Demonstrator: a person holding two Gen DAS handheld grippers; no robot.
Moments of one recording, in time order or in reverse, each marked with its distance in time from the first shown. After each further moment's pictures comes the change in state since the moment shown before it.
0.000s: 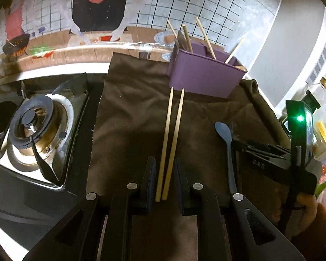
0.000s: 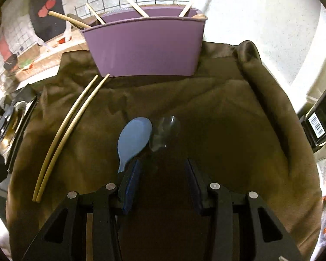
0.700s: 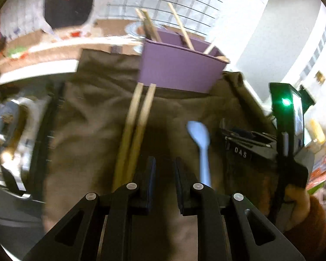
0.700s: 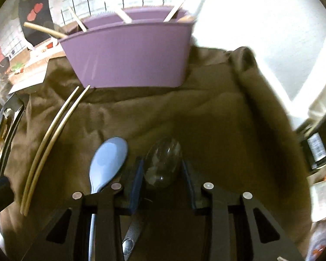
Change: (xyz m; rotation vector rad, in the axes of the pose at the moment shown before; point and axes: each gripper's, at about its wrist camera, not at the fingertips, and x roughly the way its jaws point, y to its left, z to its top) left arm 0.038 -0.045 0.012 0.012 0.054 -0.105; right arm 0.008 -0.030 0.023 -0.032 -0.027 -0.024
